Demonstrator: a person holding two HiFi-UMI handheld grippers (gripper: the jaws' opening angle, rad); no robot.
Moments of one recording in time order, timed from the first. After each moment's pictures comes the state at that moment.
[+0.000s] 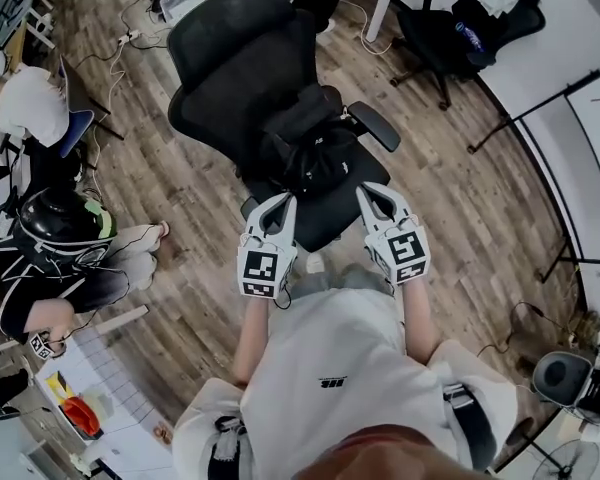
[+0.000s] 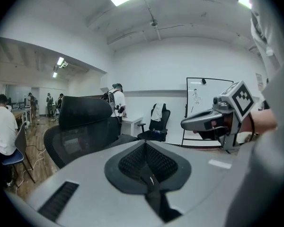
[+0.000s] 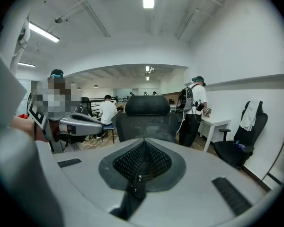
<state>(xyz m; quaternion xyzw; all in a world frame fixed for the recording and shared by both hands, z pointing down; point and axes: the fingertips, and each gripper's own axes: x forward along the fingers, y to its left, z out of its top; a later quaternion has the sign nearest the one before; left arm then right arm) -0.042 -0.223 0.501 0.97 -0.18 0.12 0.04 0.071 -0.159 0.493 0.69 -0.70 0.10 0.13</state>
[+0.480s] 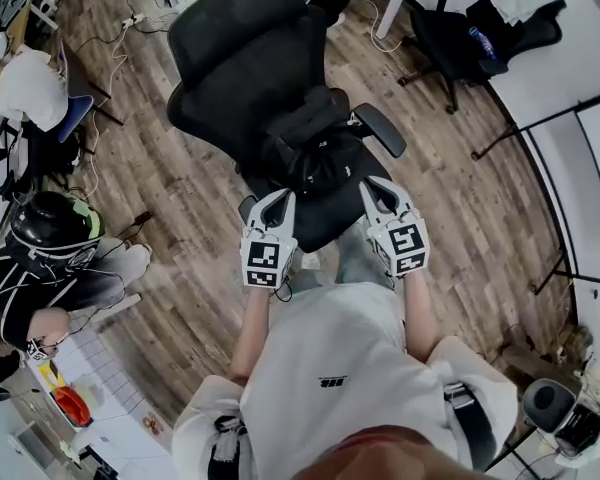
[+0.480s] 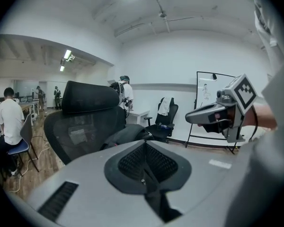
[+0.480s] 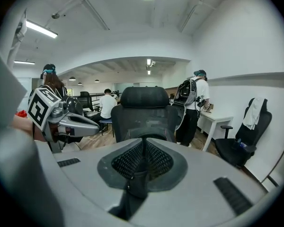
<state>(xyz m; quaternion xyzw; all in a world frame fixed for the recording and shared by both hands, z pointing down) -0.020 -0.258 0.551 0.96 -0.22 0.16 0.07 0.112 -0.194 0.527 0.68 -0.70 0.13 0.16</state>
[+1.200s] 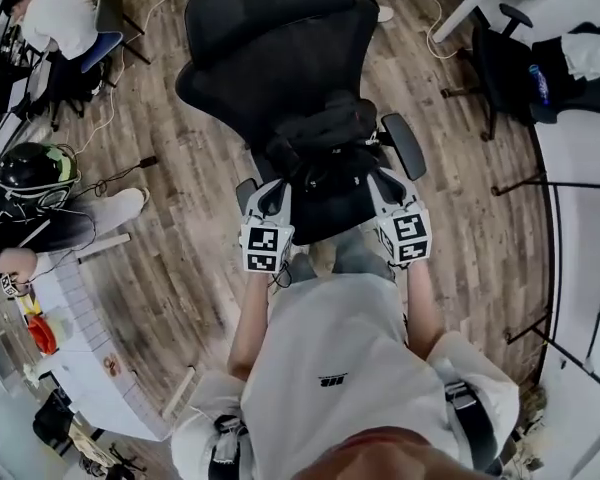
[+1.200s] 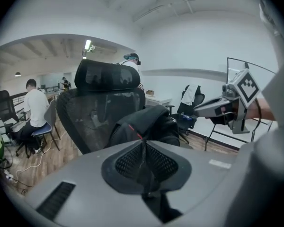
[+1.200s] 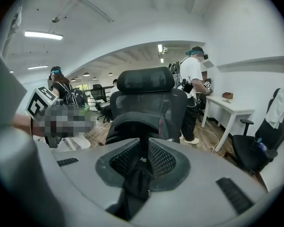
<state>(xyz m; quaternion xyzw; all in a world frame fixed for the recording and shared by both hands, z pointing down) 0.014 -0.311 0.624 0.90 -0.35 0.23 0.14 0.193 -0.275 0.599 0.59 -0.76 0.18 0.20</state>
